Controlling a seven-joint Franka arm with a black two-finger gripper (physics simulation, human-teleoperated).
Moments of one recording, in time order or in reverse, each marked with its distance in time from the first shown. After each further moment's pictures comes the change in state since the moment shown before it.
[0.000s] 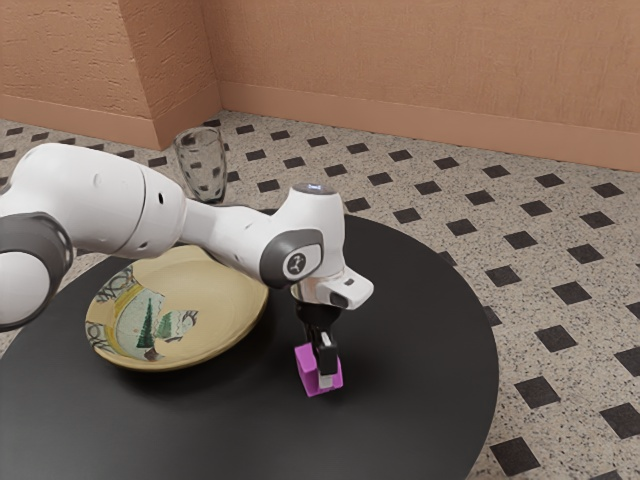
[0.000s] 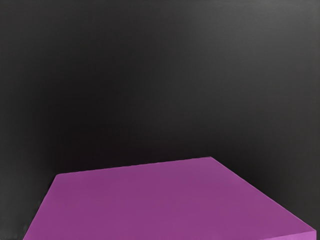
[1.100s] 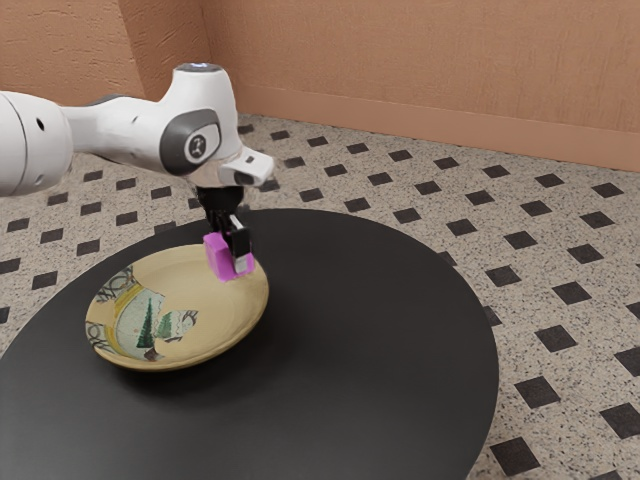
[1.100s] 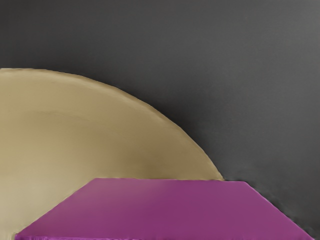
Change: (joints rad) arm -0.029 -0.276 0.317 0.032 0.009 -0.158 -0.027
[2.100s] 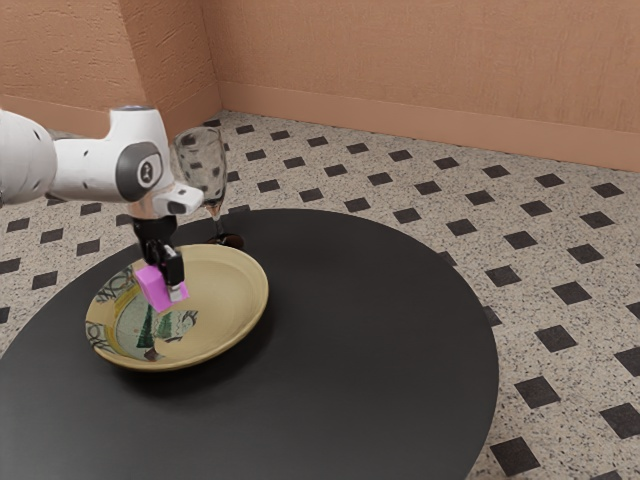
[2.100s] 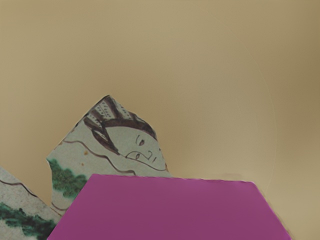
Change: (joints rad) arm 0.000 0.079 0.263 -0.094 -0.110 0.010 0.196
